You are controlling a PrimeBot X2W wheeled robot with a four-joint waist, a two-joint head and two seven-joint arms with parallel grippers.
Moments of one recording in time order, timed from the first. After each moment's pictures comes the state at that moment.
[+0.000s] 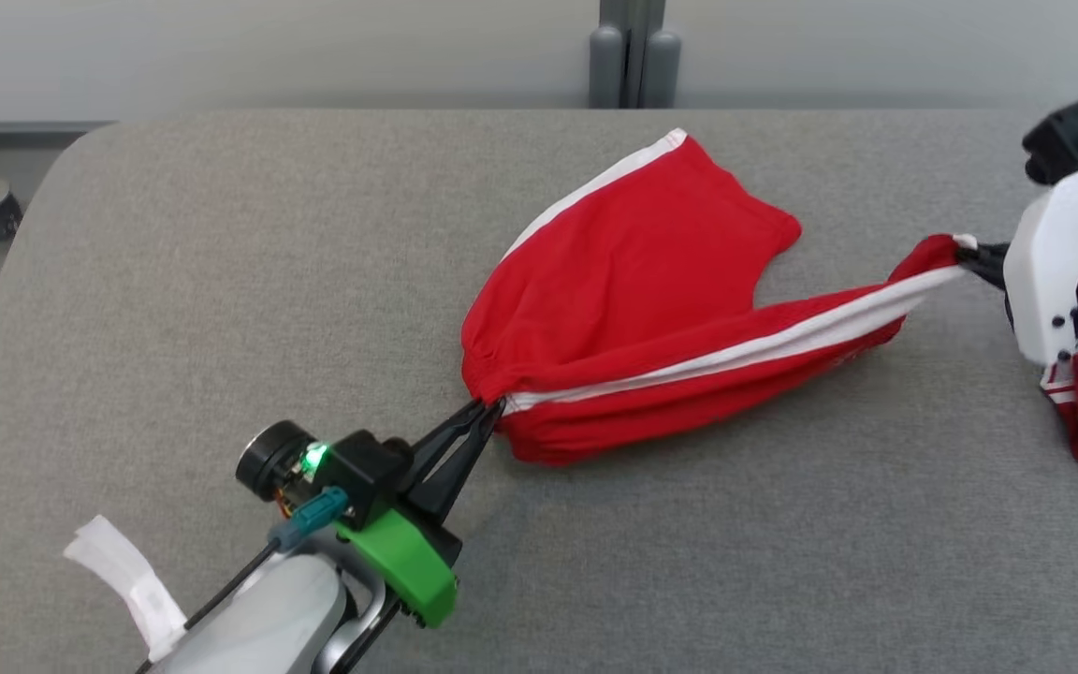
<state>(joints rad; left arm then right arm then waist) -0.44 0.38 -0.84 0.27 -0.53 -0.08 -0.25 -0.75 -0.78 0.62 0.29 0.86 0.13 0.69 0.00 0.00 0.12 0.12</state>
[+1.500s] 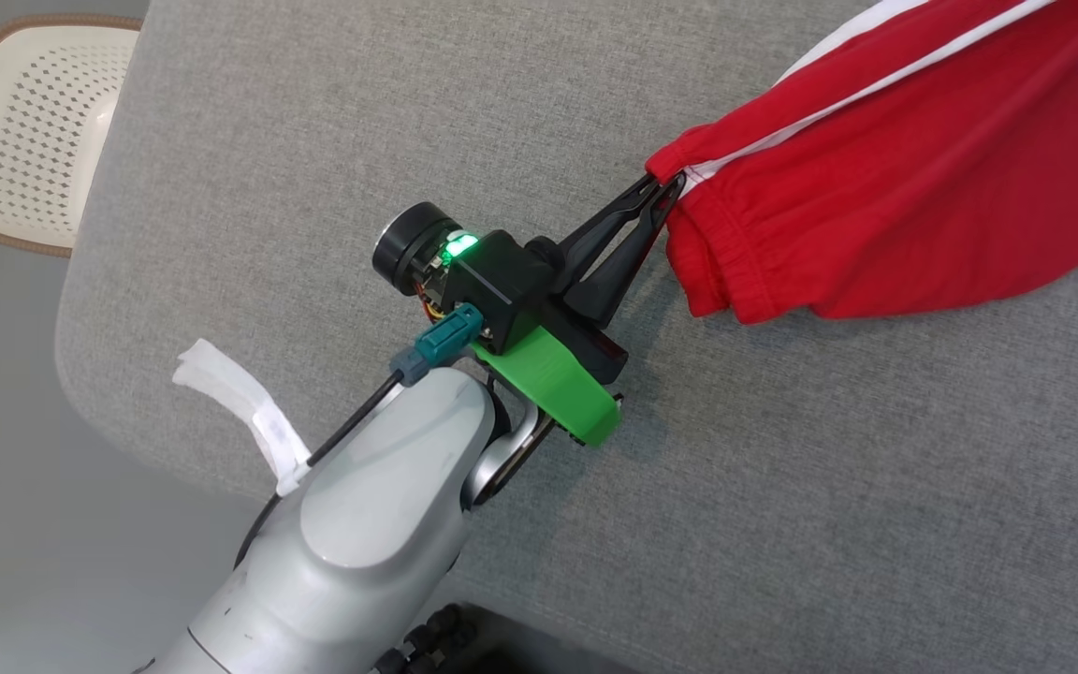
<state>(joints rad) -0.74 0.05 -0.75 0.35 -0.44 -0.13 -0.26 -1.43 -0.77 0.78 0.62 0.62 0.13 0.86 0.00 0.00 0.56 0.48</state>
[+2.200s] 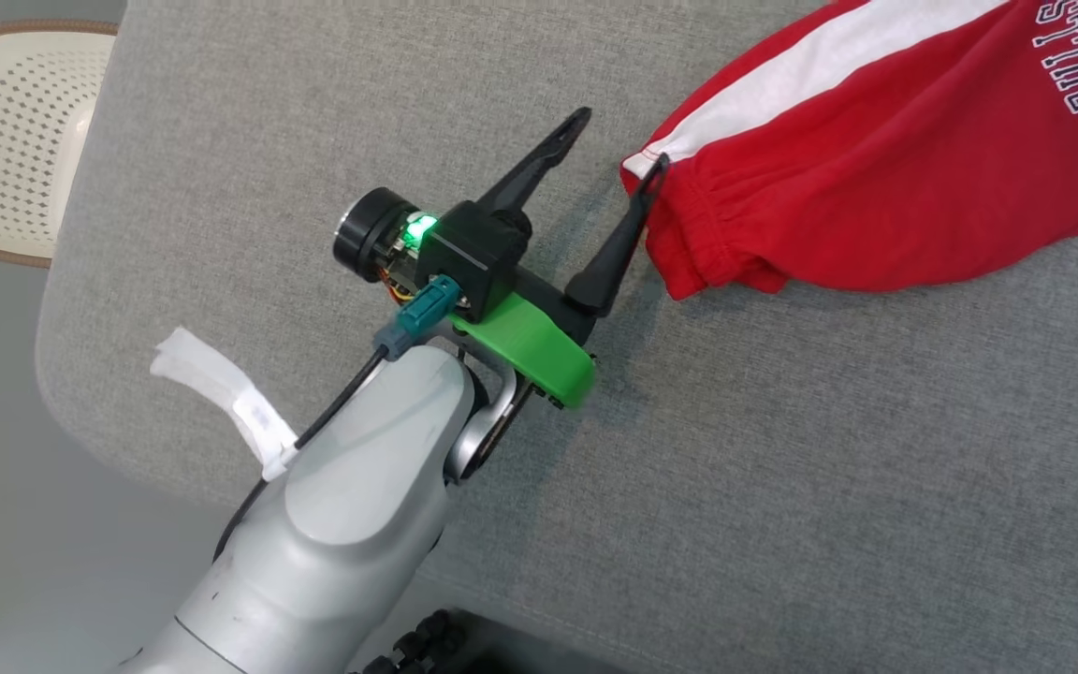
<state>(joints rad) -0.77 0.05 -0.72 0.41 -0.43 -0.06 -0.26 -1.46 -0.73 0.83 0.72 0.66 0.13 0.67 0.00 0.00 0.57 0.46</state>
